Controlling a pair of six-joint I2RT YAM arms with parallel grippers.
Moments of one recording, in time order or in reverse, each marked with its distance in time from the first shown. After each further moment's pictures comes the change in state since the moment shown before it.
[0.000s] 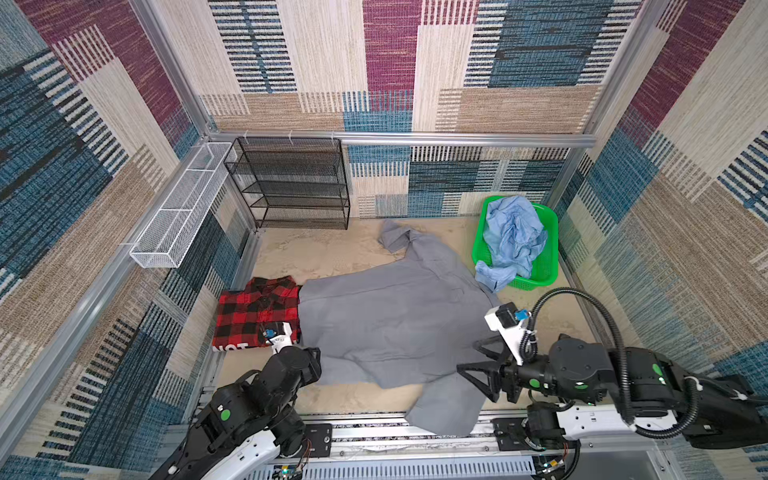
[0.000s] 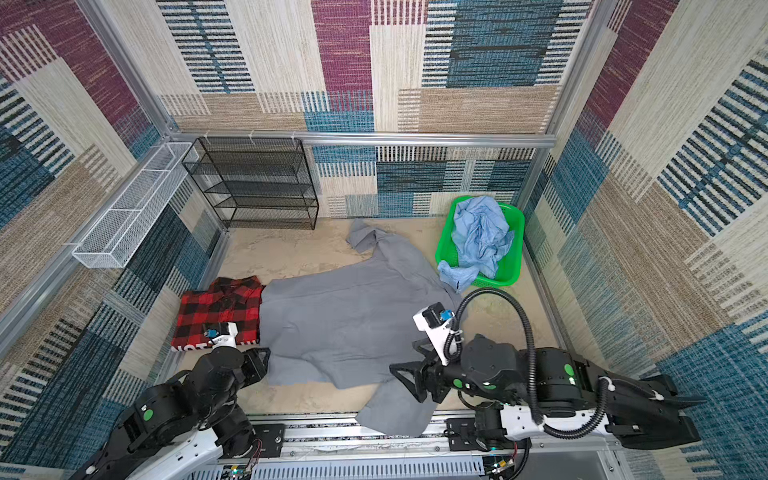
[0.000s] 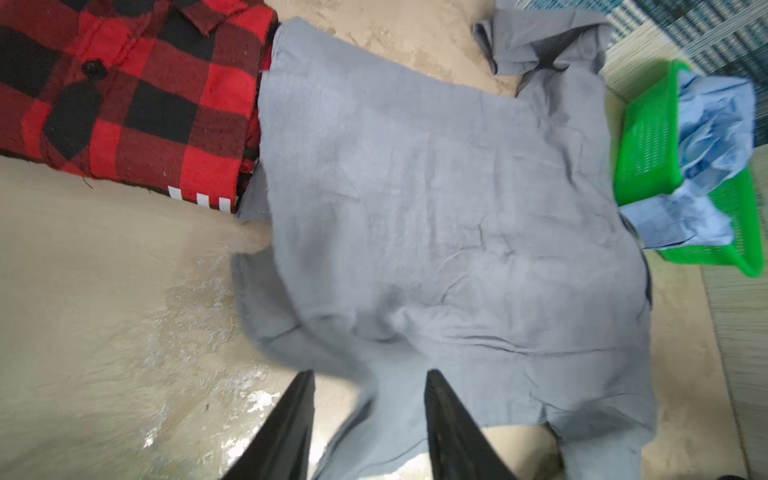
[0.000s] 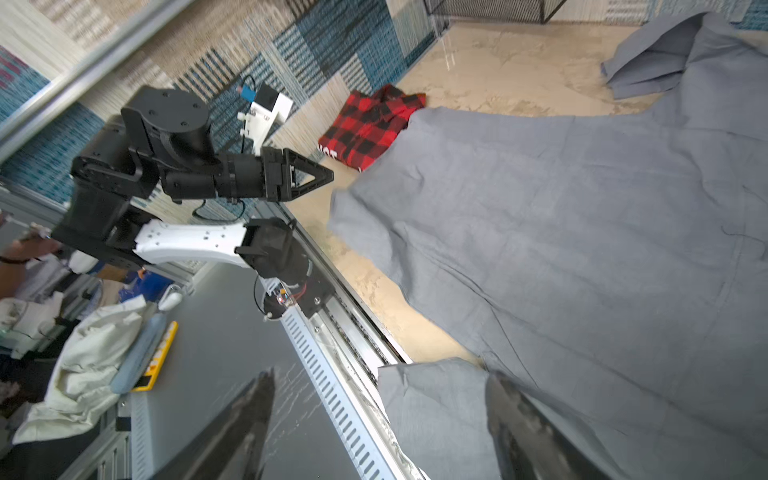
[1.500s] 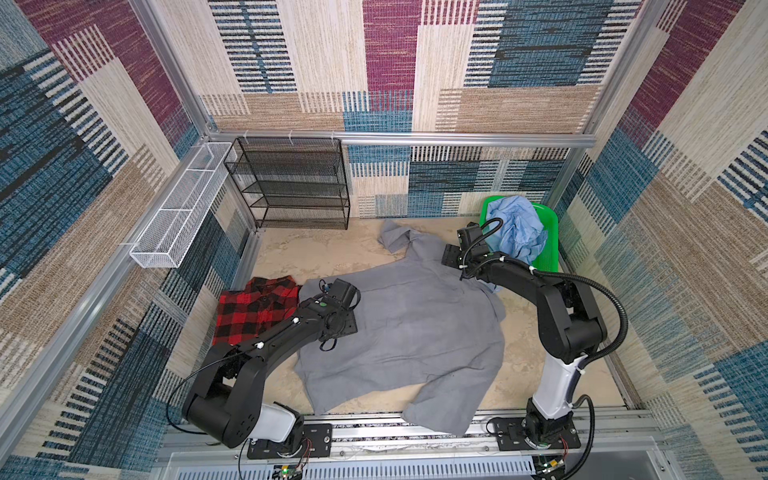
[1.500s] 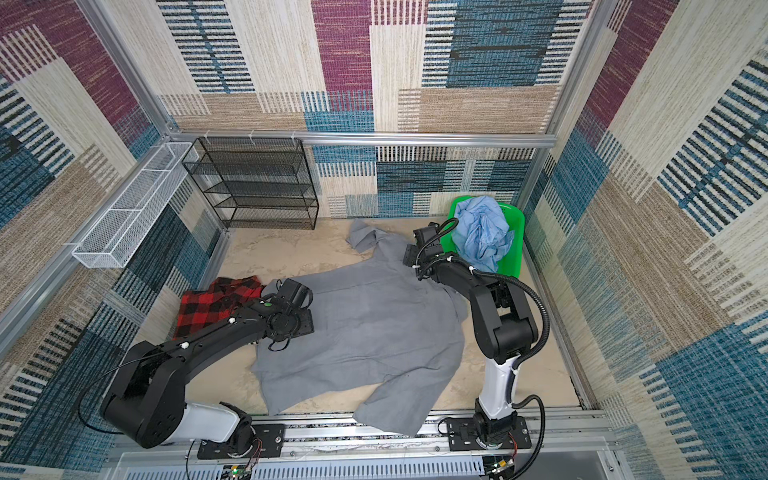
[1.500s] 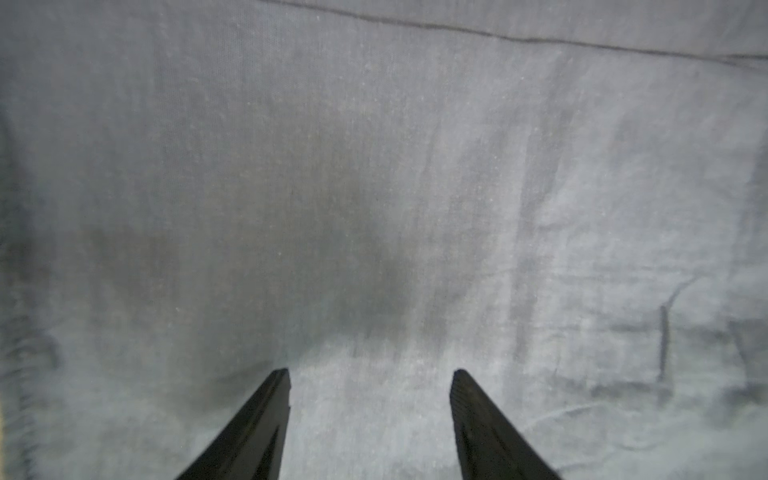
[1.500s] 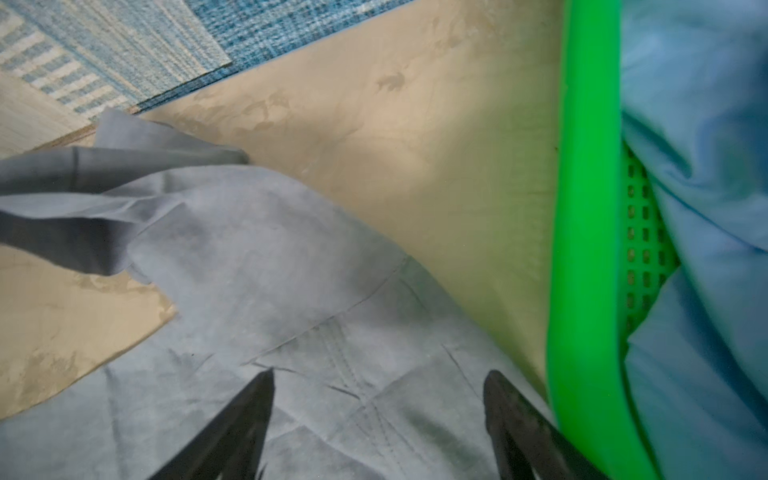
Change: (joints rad) left arm 0.327 1.067 0.121 0.493 0.246 0.303; right arm -1.177 1.238 0.176 0.736 -0.194 -0.130
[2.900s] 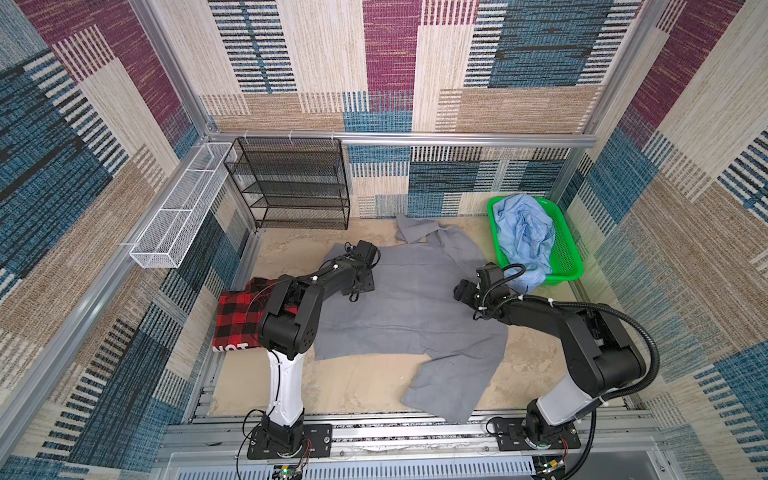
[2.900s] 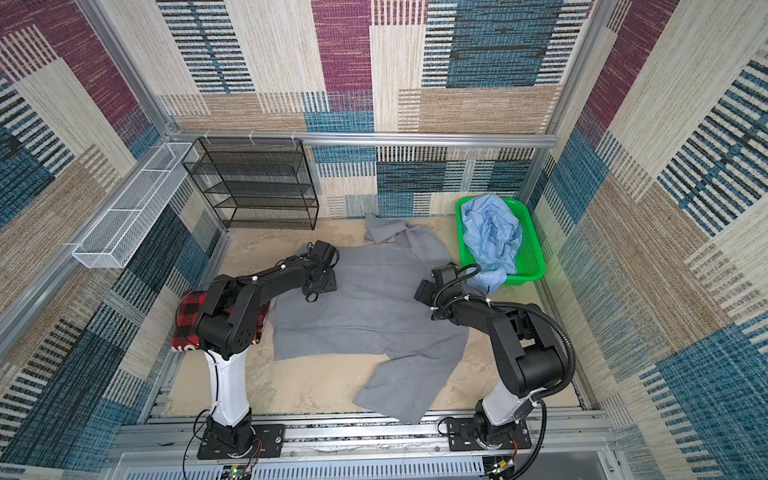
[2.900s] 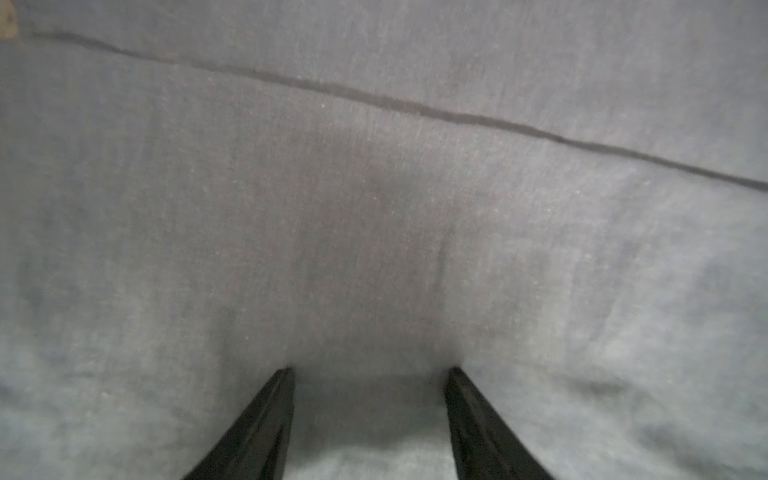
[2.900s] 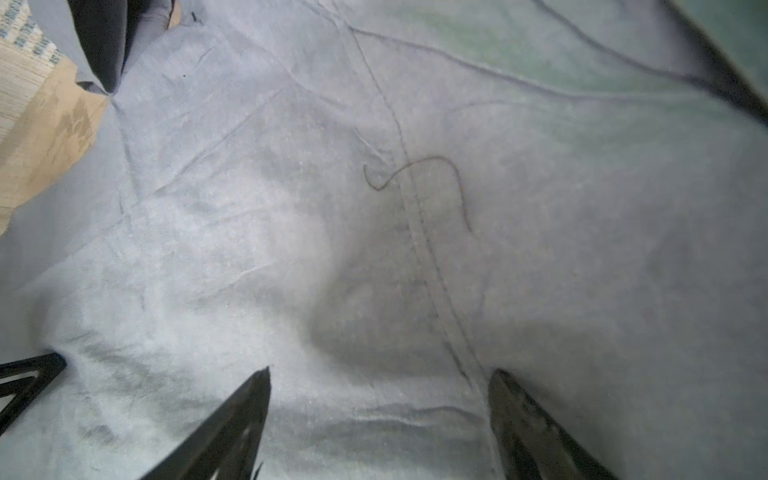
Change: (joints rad) left arm 0.054 0.646 0.649 0.052 -0.051 0.133; right arm -0.013 -0.228 -0.488 0.195 -0.166 0.151
